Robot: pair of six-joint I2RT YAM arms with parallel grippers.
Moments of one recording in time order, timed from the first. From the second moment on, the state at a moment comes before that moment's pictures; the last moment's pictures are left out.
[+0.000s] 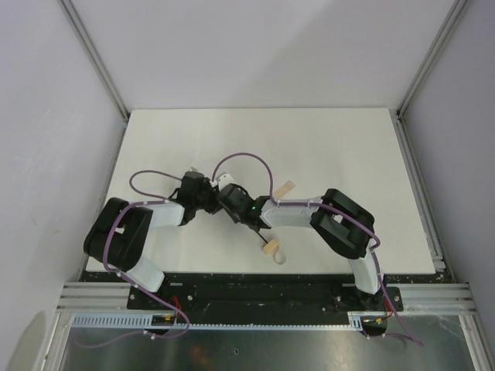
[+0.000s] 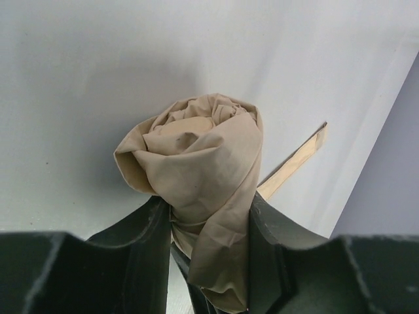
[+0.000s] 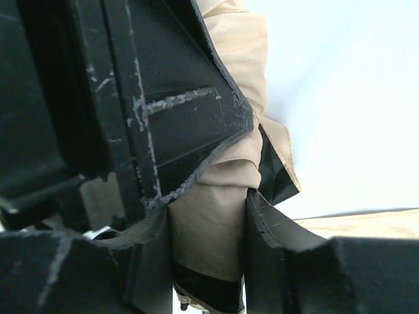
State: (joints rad) left arm -0.37 1.59 0.58 0.27 0.18 -1.12; right arm 1.05 2.03 1.31 -0.09 0.42 0.18
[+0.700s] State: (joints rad) left arm -0.39 1.59 0.60 0.24 0.17 -1.09; right arm 0.60 2.19 1.23 0.31 -0.92 0.55
